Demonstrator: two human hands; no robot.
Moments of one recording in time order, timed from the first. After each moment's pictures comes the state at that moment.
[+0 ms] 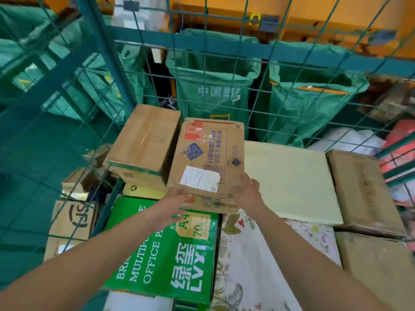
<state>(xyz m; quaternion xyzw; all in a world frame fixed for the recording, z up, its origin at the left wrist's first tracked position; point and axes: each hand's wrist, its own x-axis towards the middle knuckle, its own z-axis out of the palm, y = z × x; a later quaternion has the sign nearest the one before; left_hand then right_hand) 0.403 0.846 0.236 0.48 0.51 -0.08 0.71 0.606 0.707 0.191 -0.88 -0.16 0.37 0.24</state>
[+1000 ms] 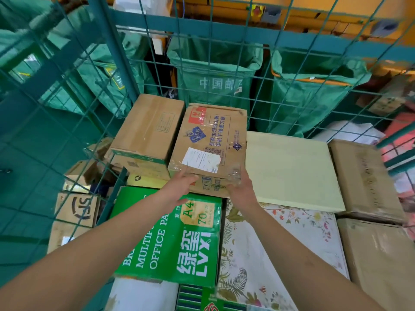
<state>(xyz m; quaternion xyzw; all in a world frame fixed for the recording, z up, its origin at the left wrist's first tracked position) 0.405 0.845 0.239 0.54 0.50 -0.05 0.67 0.542 0.695 0.209 -0.81 -0.16 0.33 0.47</state>
